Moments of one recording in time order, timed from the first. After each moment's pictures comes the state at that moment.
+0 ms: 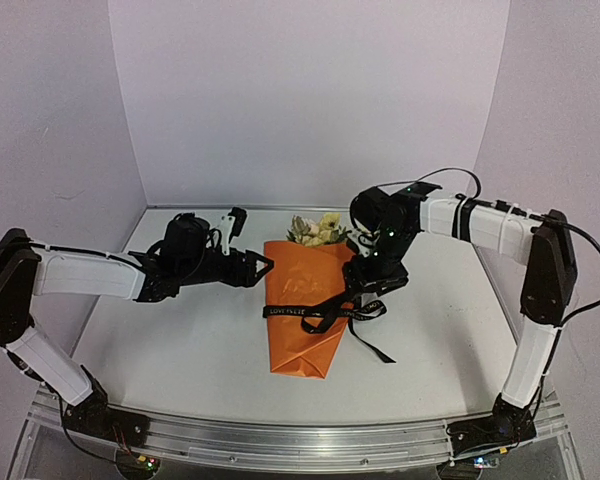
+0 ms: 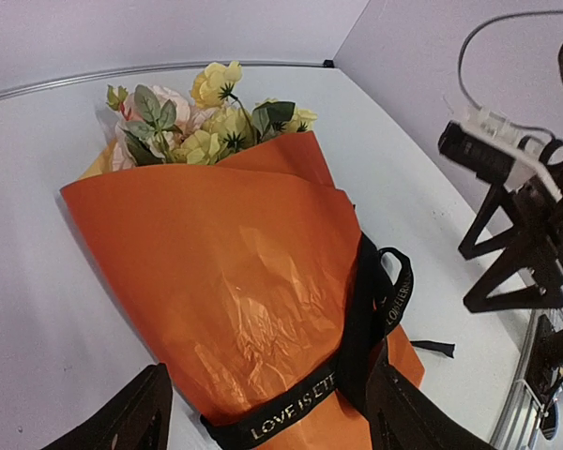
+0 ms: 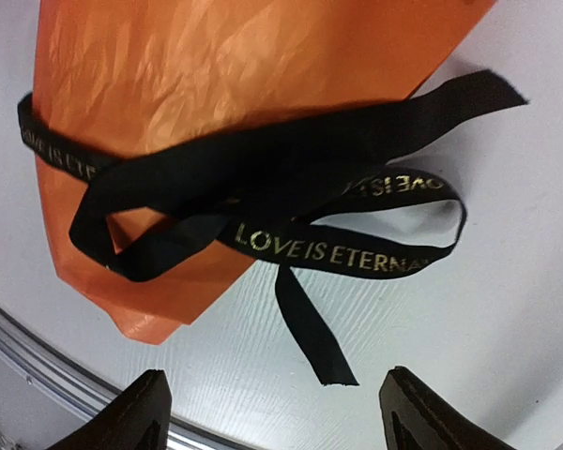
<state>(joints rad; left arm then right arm) -0.72 1.52 0.83 0.29 0.18 -0.37 0.70 1.88 1.63 -1.11 -0.11 0.36</state>
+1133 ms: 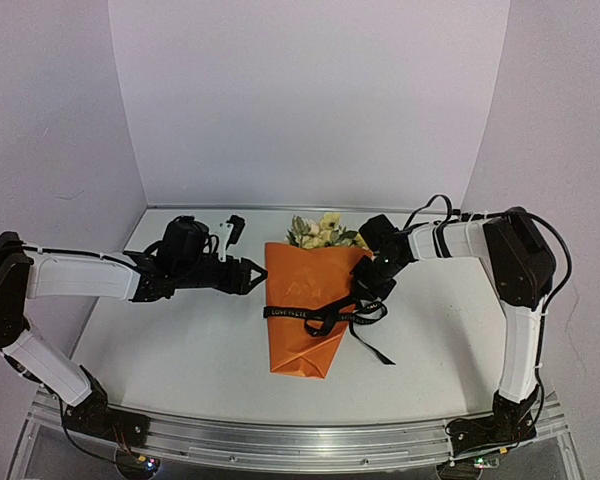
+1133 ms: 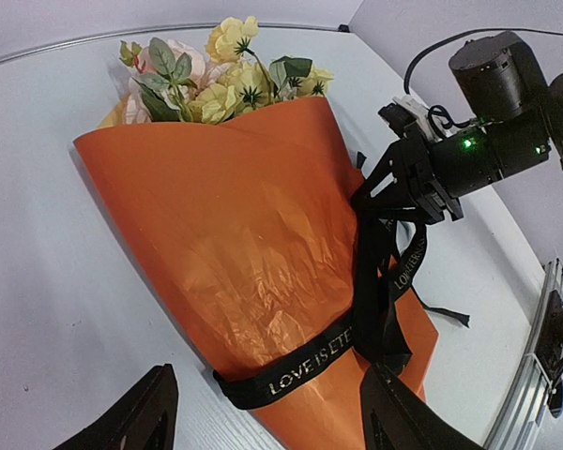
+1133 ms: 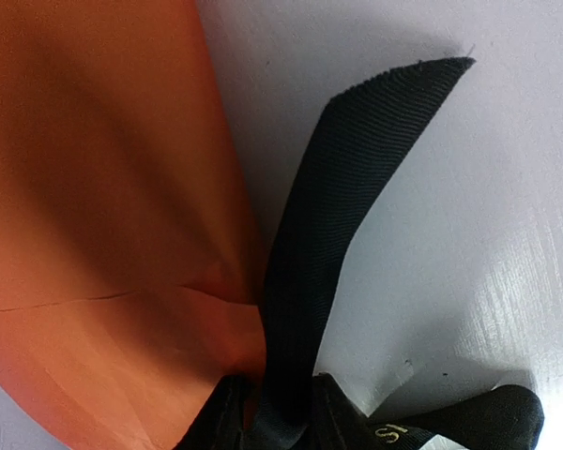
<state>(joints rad) -0.72 1.49 0.82 0.16 0.18 -0.35 0.56 2.05 1.38 -0.48 -0.10 1.18</state>
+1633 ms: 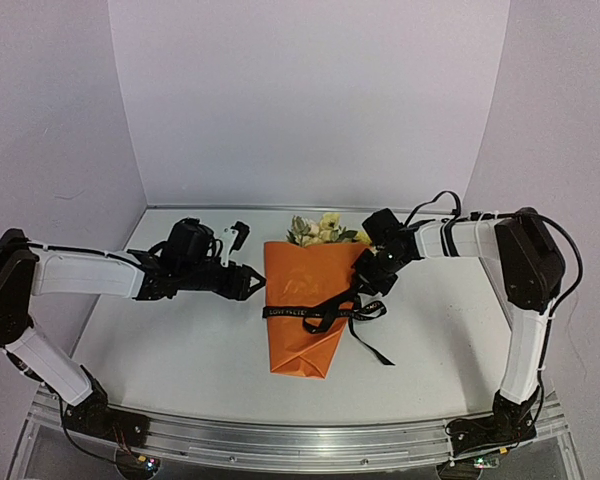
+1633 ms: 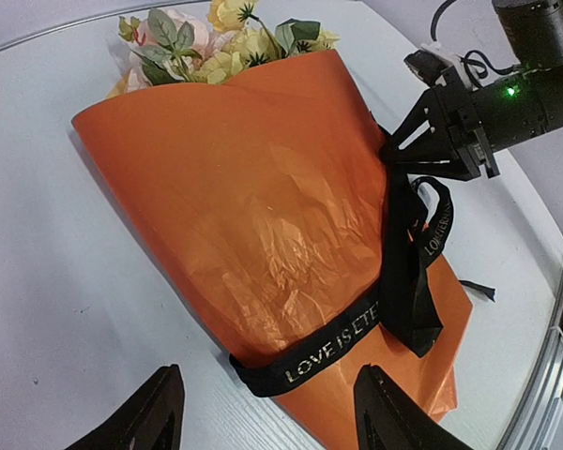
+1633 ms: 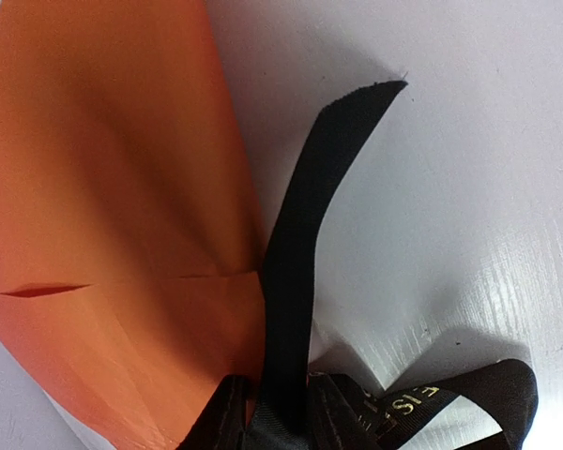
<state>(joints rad) -0.72 1.52 0.84 0.09 0.18 -0.28 0.56 1.99 1.36 -0.45 -0.10 1.16</state>
